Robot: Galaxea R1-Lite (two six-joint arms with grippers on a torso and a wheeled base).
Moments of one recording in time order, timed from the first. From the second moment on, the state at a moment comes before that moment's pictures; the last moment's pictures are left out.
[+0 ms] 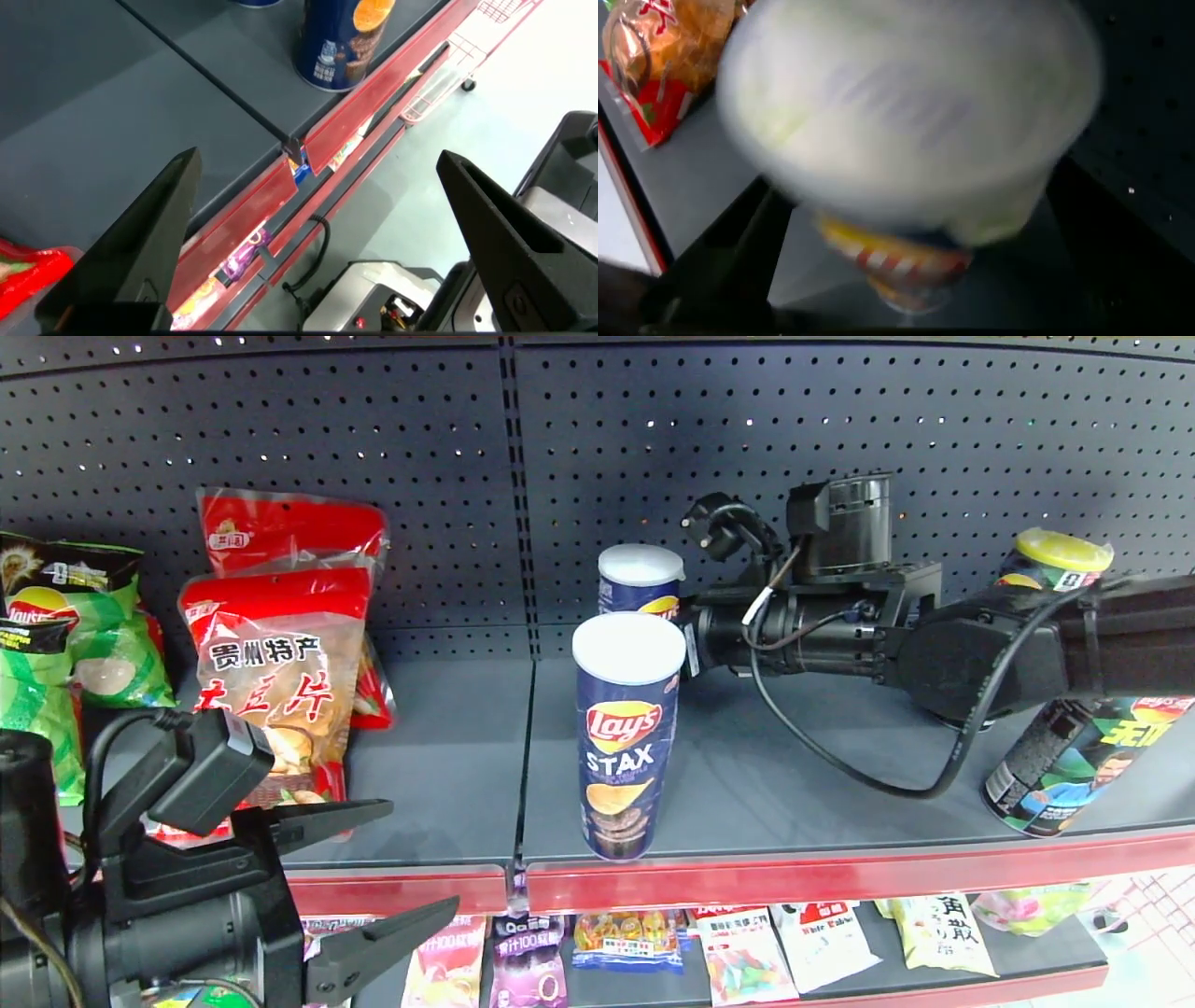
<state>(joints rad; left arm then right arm) -0.46 1.23 -0.39 -0.46 -0.38 0.05 0.57 1.94 -1.40 -0.26 0.27 -0.13</state>
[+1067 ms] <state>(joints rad) -0.44 1.55 -0.59 -0.47 -0.31 0.11 0.60 1.36 -0.69 -0.25 0.19 -0.07</state>
